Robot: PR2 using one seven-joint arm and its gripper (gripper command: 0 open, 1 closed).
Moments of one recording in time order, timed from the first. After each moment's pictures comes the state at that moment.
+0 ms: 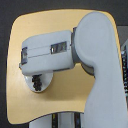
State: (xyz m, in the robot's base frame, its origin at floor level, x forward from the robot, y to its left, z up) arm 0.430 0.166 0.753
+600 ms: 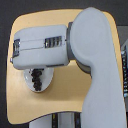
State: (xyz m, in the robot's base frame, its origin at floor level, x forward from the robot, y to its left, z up) arm 0.444 0.193 0.796
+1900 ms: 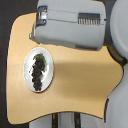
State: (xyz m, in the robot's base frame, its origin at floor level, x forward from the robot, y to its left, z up) arm 0.485 0.059 0.927
